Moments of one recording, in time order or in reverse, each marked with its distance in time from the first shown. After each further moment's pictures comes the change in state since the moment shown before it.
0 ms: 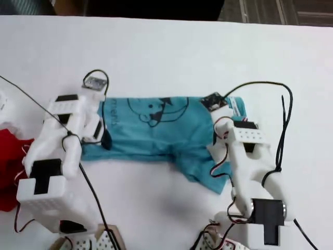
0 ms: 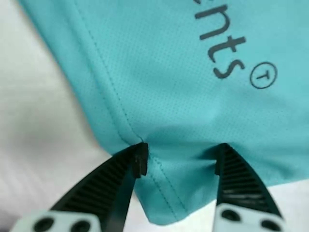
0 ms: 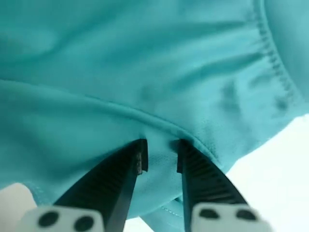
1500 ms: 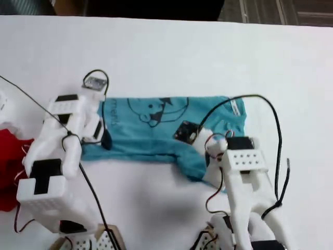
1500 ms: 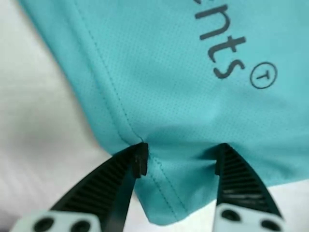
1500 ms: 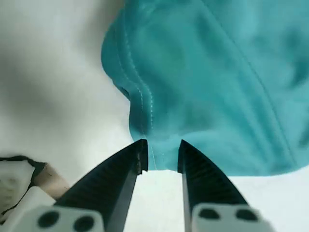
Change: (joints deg) left arm 0.0 0.0 0.0 0.0 0.0; right arm -7.7 -22.9 11.3 16.6 24.7
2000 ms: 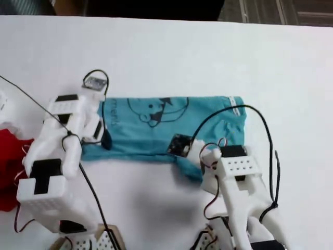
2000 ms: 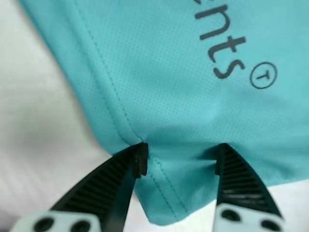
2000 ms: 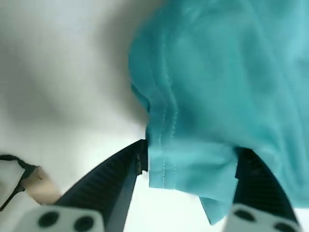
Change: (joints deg) left arm 0.0 0.0 0.0 0.0 0.0; right arm -3.4 -0.1 6.4 -5.8 4.4
